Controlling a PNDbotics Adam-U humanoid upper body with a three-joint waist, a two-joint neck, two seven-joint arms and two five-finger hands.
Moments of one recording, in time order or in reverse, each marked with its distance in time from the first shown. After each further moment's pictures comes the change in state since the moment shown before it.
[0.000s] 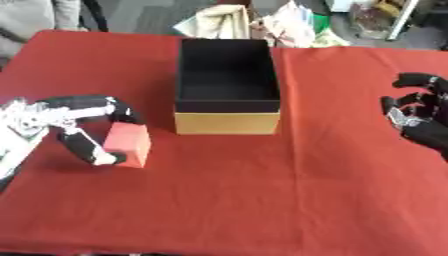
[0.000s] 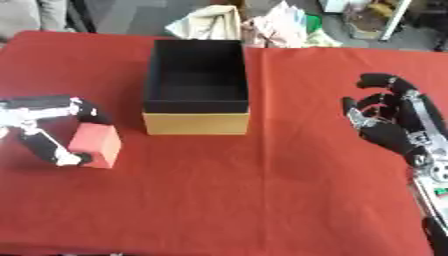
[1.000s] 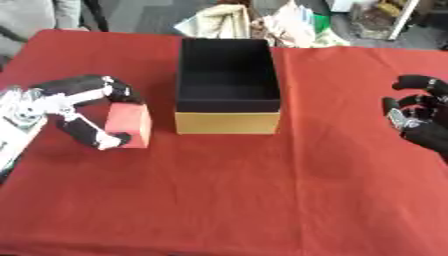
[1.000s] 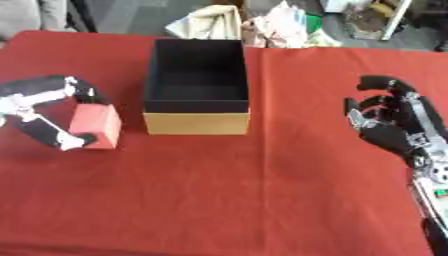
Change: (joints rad) left arm -0.046 -0.001 0.057 -0.079 -0.037 0.004 0.139; right arm 0.007 0.000 0.000 0.006 0.000 0.000 0.000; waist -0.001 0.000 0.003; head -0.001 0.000
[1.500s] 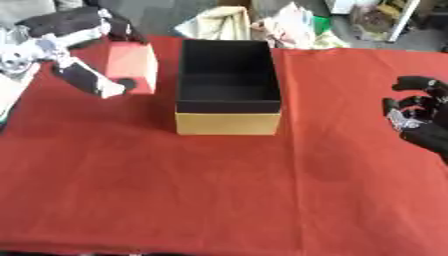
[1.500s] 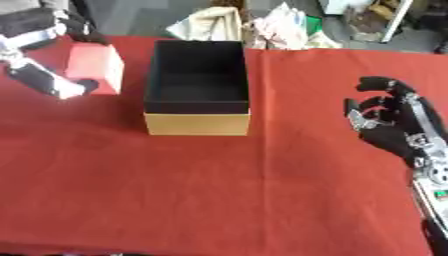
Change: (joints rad) left arm -0.277 -0.052 -0.017 0.081 -0.104 -0.036 0.032; right arm 0.000 0.000 0.001 0.004 0.000 0.001 0.007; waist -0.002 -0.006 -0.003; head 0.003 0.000
